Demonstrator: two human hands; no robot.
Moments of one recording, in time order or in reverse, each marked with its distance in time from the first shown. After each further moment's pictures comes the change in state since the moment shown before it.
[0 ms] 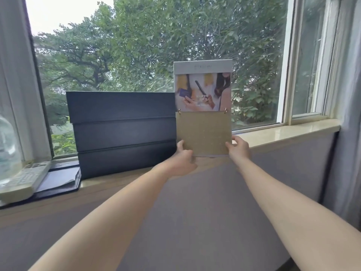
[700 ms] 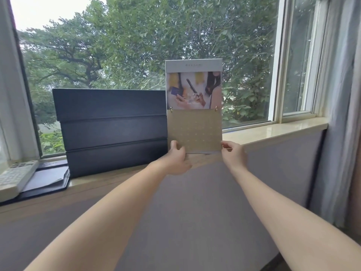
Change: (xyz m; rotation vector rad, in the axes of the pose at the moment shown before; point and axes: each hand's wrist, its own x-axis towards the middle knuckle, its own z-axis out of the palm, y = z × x) left_hand 0.004 0.008 0.007 0.136 -0.022 -0.052; right_hand -0.019 0.016 -0.016 -0.114 0.027 -0.088
